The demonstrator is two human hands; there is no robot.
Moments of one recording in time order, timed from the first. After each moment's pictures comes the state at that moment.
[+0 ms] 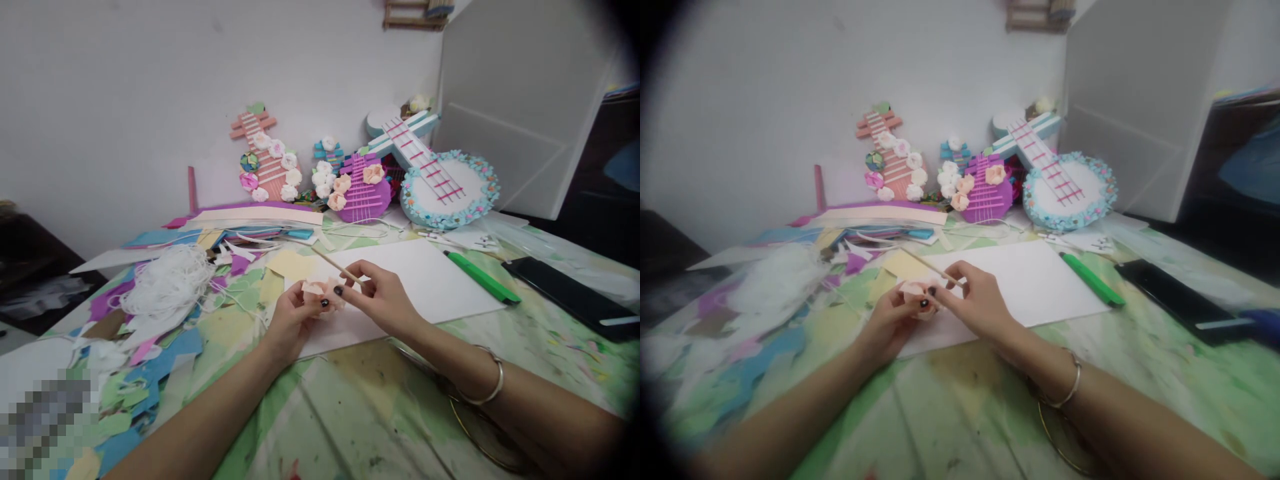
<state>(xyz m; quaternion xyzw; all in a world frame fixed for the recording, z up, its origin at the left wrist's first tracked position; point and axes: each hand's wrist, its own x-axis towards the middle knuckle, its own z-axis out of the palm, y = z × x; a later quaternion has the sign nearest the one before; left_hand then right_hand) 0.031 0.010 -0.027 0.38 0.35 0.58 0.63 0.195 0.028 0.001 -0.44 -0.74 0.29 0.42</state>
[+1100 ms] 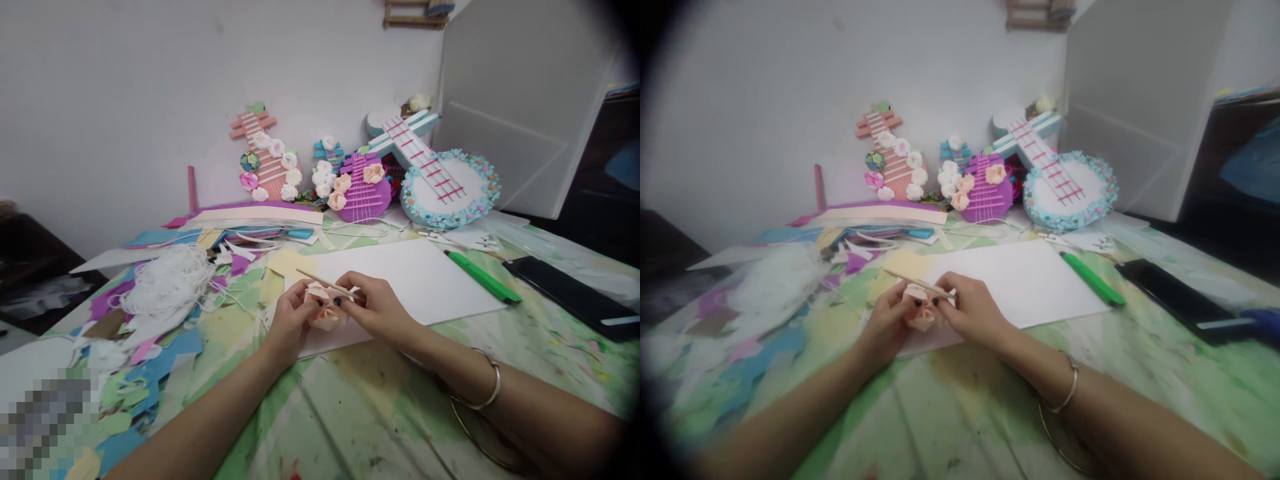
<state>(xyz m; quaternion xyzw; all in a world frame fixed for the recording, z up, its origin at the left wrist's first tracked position) 0.030 0.010 -0.034 0.43 0.36 0.58 0.59 0.193 0.027 -0.010 -0.38 -0.80 0.27 0.38</state>
